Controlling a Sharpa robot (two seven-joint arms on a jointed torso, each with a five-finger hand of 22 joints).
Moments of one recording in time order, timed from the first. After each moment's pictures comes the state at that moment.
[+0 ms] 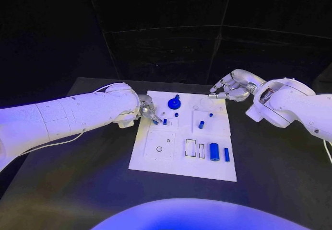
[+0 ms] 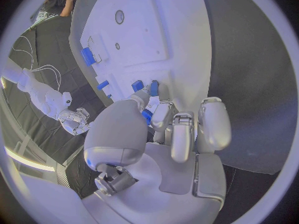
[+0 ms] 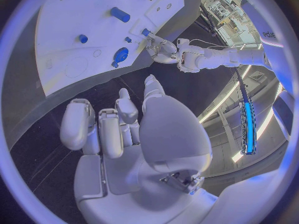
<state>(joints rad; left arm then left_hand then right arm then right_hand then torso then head) 1.26 -0.65 -0.14 1.29 -1.07 0.09 -0.50 1.10 -0.07 0.30 0.11 0.04 0.95 0.01 0.74 0.49 1.37 -0.05 1.27 1.12 1.47 -0.09 1.57 1.31 0.08 1.41 0.01 1.33 1.26 1.26 -0.84 -0.03 1.45 -1.04 -0.23 -0.03 1.33 -0.05 -0.15 0.26 0.25 0.96 0.14 0.15 0.07 1.33 0.05 1.13 1.16 1.47 -0.02 1.45 1.31 0.08 1.38 0.09 1.37 1.14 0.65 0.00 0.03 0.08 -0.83</state>
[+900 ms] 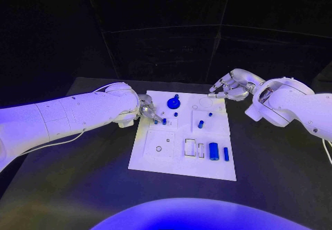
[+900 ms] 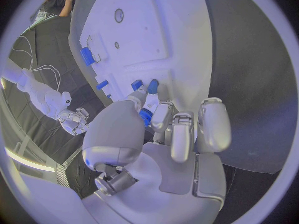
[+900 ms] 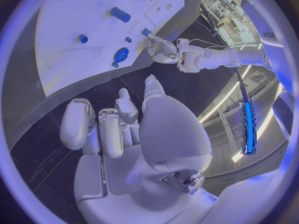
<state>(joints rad) 1.26 -0.64 -0.14 1.28 -1.07 0.09 -0.50 1.02 -0.08 0.22 0.17 0.04 0.95 0.01 0.76 0.50 1.37 -0.05 1.28 1.13 1.47 -0.09 1.57 1.31 0.08 1.42 0.01 1.33 1.27 1.26 -0.84 -0.03 1.45 -1.04 -0.23 -0.03 1.33 -0.05 -0.15 0.26 0.25 0.96 0.14 0.15 0.07 1.33 0.05 1.13 1.16 1.47 -0.02 1.45 1.31 0.08 1.38 0.09 1.37 1.14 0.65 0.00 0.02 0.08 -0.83</state>
